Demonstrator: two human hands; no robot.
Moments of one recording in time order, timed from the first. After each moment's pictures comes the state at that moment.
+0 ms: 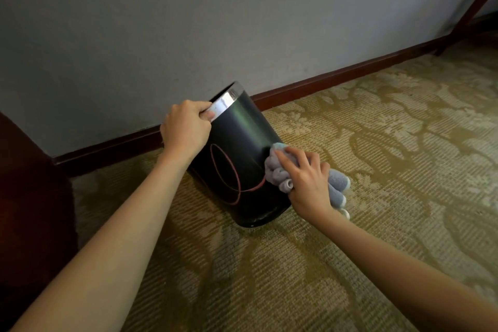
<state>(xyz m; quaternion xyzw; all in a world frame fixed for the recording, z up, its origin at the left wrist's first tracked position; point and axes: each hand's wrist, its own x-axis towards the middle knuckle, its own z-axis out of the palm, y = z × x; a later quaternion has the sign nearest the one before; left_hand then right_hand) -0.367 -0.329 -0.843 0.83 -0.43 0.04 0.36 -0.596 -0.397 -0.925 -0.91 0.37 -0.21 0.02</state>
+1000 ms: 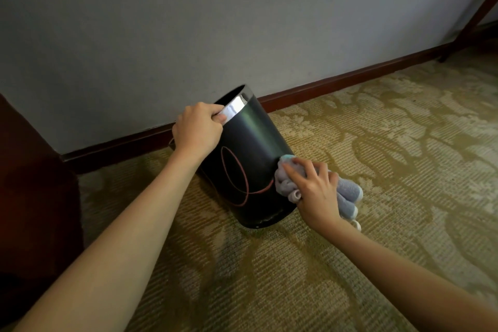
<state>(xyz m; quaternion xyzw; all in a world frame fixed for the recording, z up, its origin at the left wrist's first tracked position) -0.378 -0.325 -0.836 0.83 -0.44 0.02 0.35 -0.612 -0.391 -0.933 -0.91 0.35 -0.20 -0.02</state>
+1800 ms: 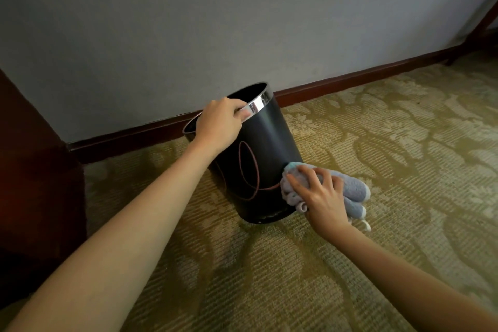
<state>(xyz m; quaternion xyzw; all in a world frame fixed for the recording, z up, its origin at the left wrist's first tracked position) -0.400 -0.333 -0.828 0.78 -0.51 -0.07 0.35 -0.641 -0.394 -0.952 -0.93 0.32 -0.14 -0.12</state>
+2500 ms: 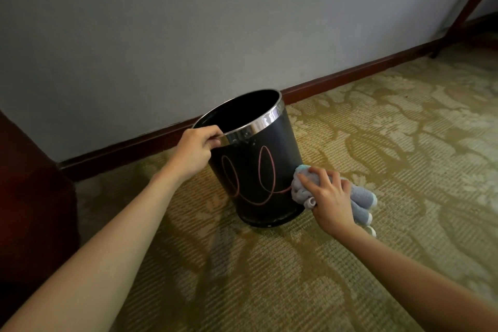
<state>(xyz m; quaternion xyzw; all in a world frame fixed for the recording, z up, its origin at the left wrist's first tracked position) -0.381 -0.312 -0.863 0.74 -0.55 -0.15 0.37 -0.662 -0.410 -0.956 -0.90 0.42 -0.12 -0.03</state>
